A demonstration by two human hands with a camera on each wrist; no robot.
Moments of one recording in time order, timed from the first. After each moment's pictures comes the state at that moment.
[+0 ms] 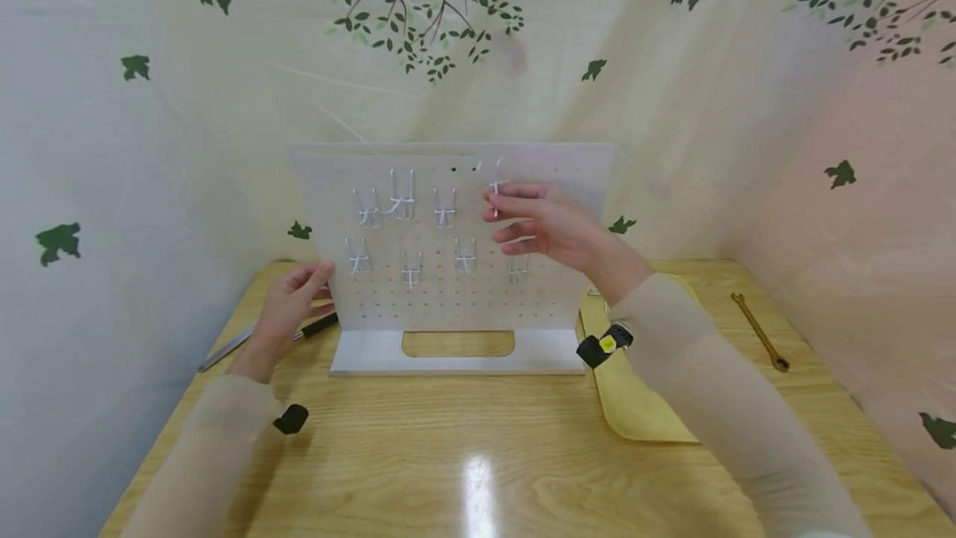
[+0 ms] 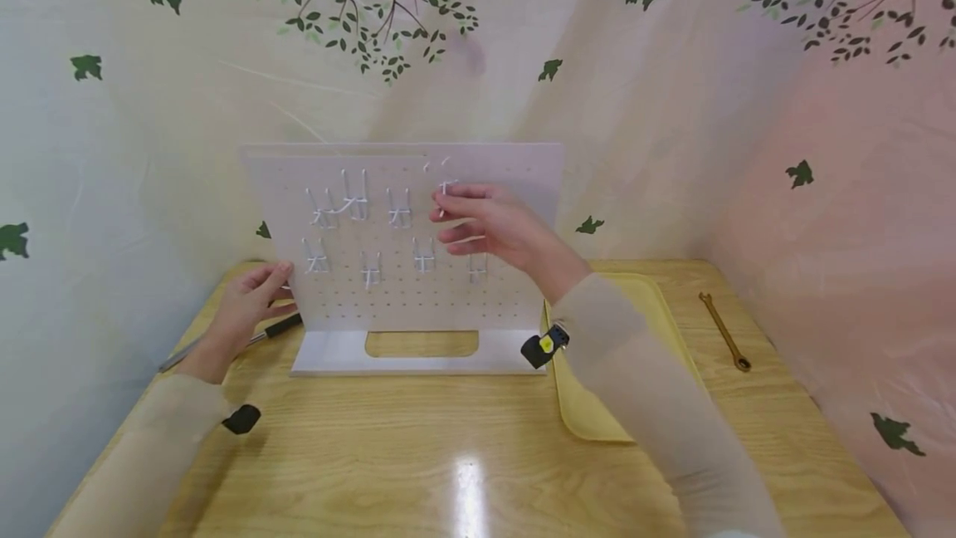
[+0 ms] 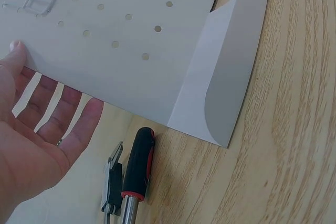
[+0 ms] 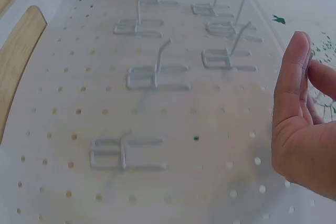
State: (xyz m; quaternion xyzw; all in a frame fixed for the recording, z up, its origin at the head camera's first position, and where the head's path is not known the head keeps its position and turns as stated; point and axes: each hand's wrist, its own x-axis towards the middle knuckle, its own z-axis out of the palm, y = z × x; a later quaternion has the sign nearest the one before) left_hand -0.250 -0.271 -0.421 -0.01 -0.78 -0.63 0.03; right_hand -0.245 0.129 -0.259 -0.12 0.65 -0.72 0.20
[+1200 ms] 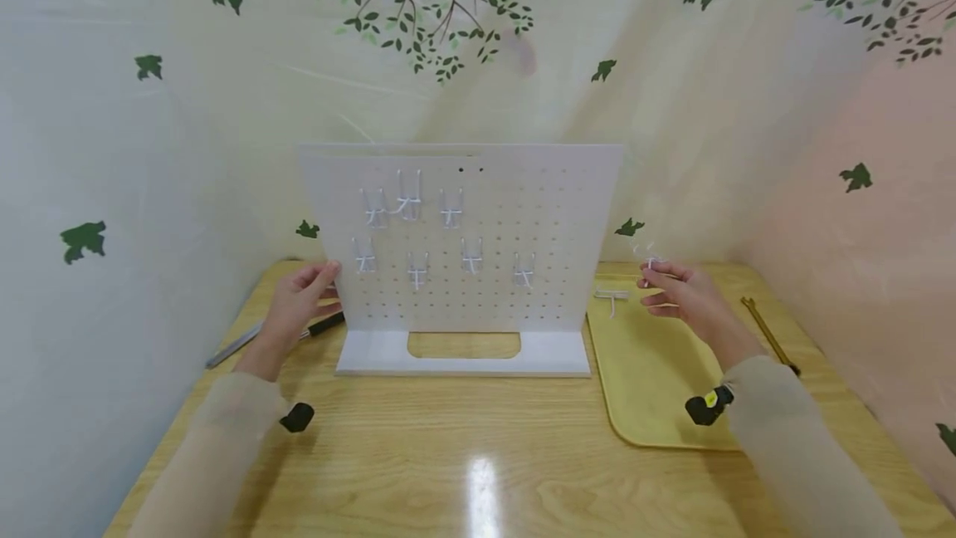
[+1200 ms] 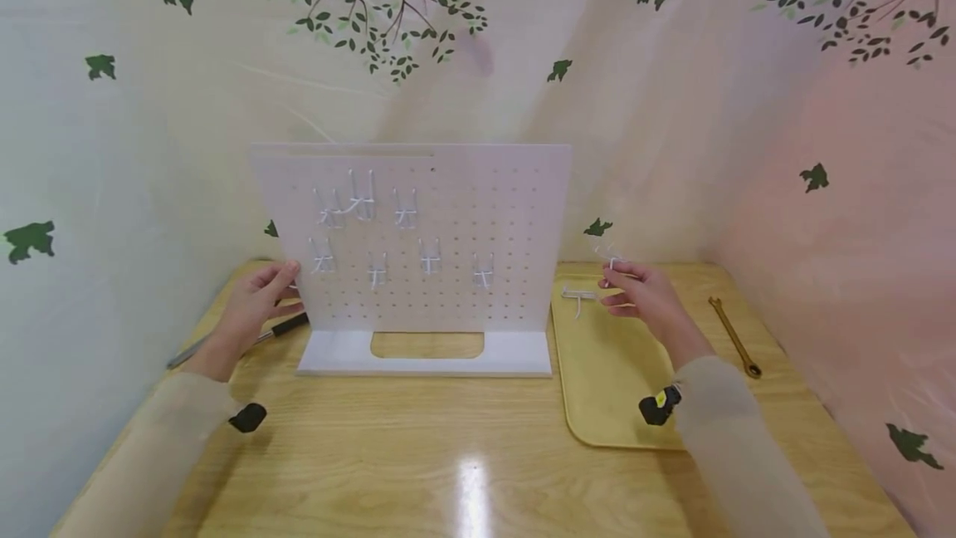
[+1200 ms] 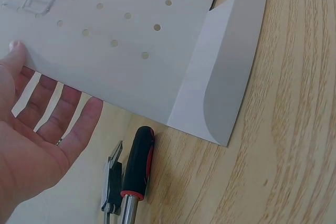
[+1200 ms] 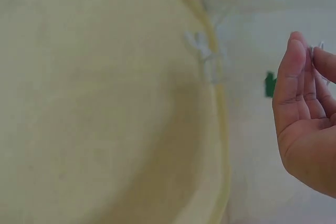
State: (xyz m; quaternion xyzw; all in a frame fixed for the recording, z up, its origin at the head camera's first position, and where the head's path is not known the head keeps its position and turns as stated) left_hand -0.253 -0.271 -0.425 -0.01 -0.78 -0.63 0.04; right_hand -0.244 0.332 -0.401 0.00 0.74 -0.67 0.08
